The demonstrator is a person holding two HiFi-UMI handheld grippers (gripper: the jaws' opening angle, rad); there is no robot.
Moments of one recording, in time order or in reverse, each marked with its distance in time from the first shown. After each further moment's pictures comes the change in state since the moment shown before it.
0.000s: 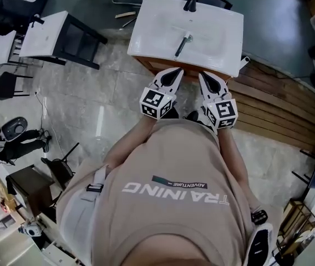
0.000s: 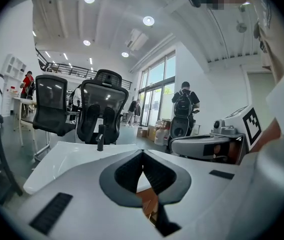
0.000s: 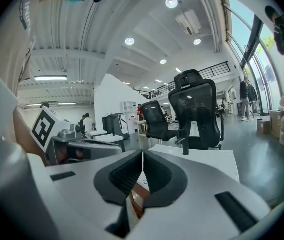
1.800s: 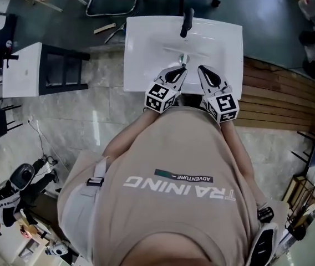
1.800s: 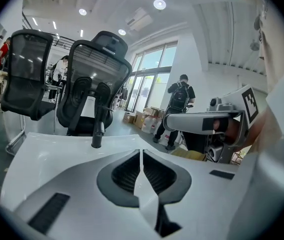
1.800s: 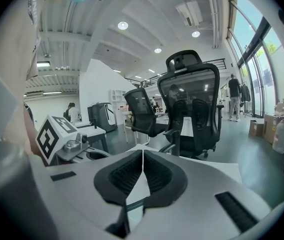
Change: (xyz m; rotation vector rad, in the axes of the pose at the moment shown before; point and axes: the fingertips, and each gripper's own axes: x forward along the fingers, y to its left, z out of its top) left arm 0.150 0.134 -0.009 -0.076 0.171 -0.250; right arm 0.171 -0.104 0.026 -0.010 0.130 -0.128
